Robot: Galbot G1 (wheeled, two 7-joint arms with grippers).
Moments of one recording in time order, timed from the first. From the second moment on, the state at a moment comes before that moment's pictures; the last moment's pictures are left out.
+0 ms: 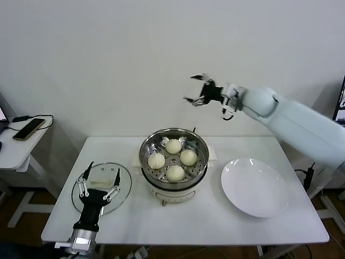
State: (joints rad) left arm 1.59 -1.25 -0.49 -2.09 0.23 -0.21 -0.21; right arm 0.19 0.78 -0.73 1.31 0.57 0.11 -0.12
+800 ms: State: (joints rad) left arm 1.45 -1.21 -0.56 -1.80 0.89 -0.18 -0.26; right arm -0.90 0.93 0.28 1.47 0.39 0.31 0.31
